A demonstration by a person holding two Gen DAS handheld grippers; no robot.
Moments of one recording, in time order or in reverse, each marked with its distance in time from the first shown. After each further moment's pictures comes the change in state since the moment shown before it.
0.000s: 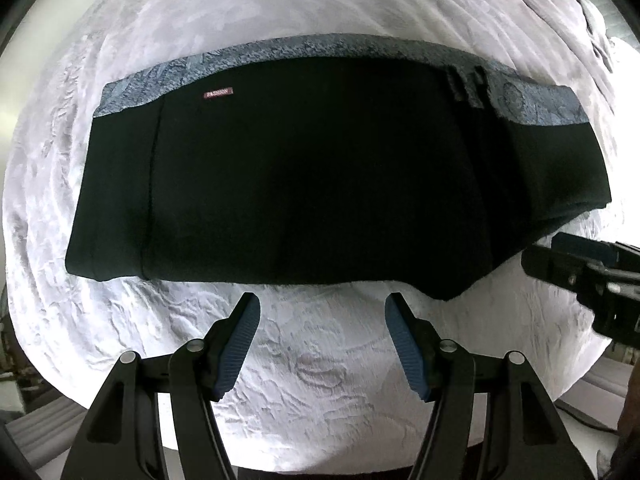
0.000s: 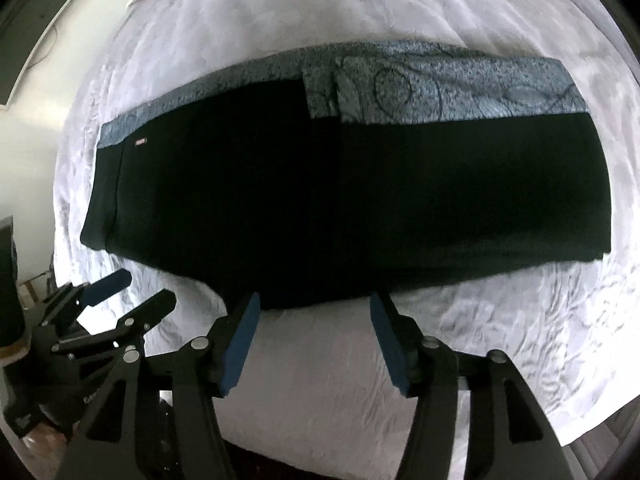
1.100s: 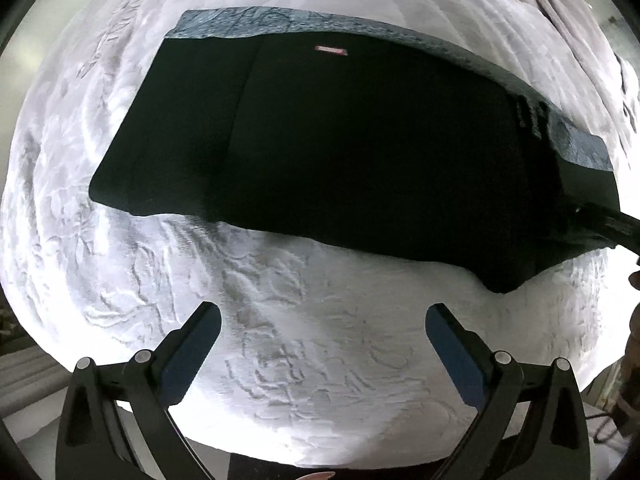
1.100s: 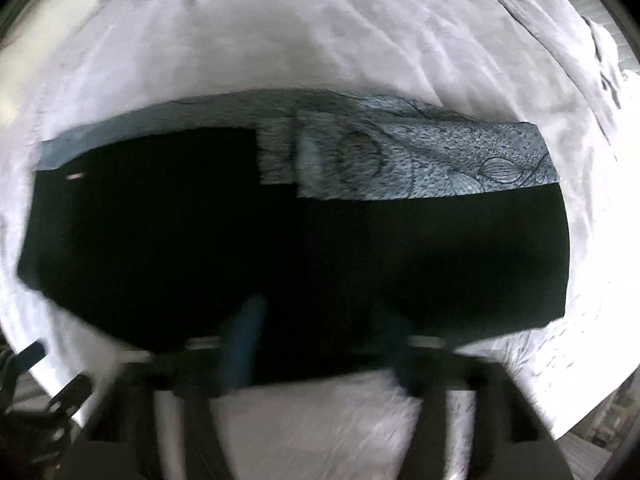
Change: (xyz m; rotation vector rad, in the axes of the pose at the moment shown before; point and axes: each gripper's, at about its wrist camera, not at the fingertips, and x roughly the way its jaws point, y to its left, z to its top) left arm 0.016 0.082 -0.045 -0.200 -0.005 -0.030; right arm 0.027 0.008 0.048 -0.013 -0.080 -0.288
